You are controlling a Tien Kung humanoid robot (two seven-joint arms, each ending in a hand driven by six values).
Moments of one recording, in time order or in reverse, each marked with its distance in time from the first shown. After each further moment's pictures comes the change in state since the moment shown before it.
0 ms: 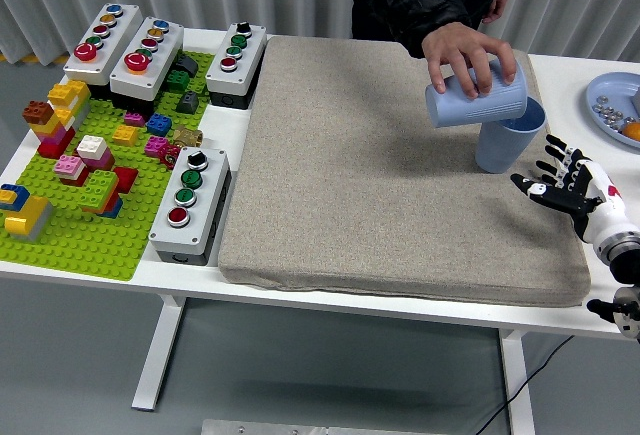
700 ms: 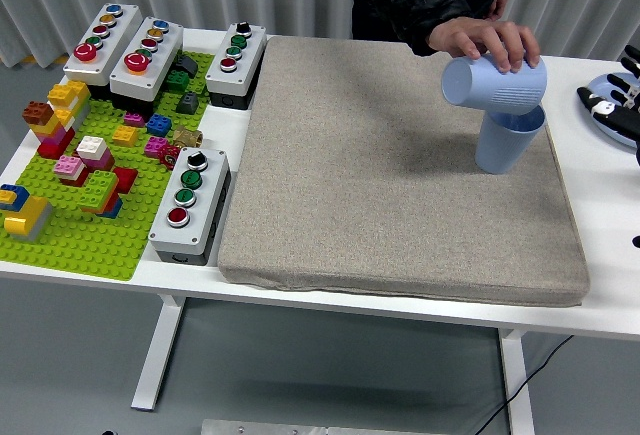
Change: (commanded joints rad) left arm -0.012 0.005 0.008 0.000 -0.008 -0.001 -0.002; right arm 0.165 -0.053 0.163 0.014 -0.003 -0.038 0.046
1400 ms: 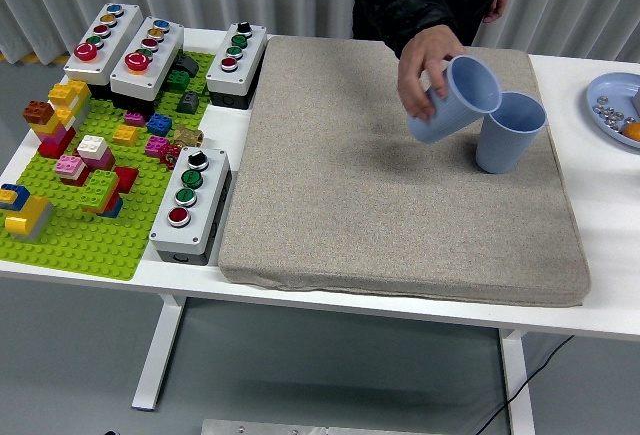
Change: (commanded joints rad) left arm -0.010 -0.001 0.081 0.000 -0.066 -0.001 -0.010; right arm 0.223 0.110 0.151 -0.164 0.237 -0.029 0.126
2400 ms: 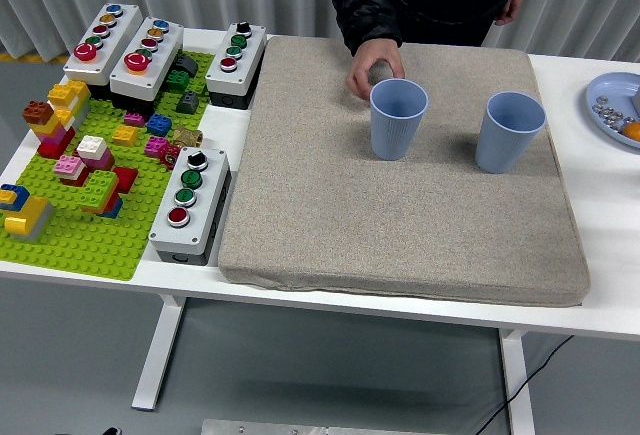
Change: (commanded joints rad) left arm -0.002 -0.003 -0.026 0.000 0.032 0.002 -0.001; right arm 0.007 0.017 0.047 -0.030 -0.037 0.008 -0.040
